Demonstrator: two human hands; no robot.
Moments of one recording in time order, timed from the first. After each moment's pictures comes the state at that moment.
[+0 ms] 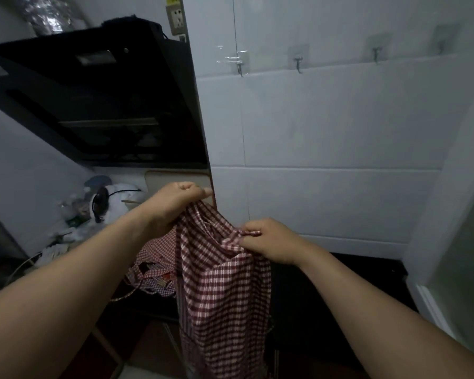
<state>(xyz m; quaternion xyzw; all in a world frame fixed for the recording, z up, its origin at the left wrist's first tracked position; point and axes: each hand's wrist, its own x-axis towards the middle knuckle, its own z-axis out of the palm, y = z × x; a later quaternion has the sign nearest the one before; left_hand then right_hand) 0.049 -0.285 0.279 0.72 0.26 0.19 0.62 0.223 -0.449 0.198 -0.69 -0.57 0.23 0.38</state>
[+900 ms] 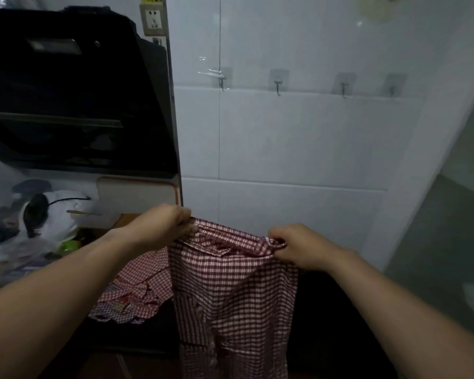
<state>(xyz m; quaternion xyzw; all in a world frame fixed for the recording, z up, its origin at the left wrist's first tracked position) 0.079 -0.208 0.233 0.98 0.13 0.13 0.07 0.286 -0.494 0.220 -0.80 -0.59 0.02 0.14</state>
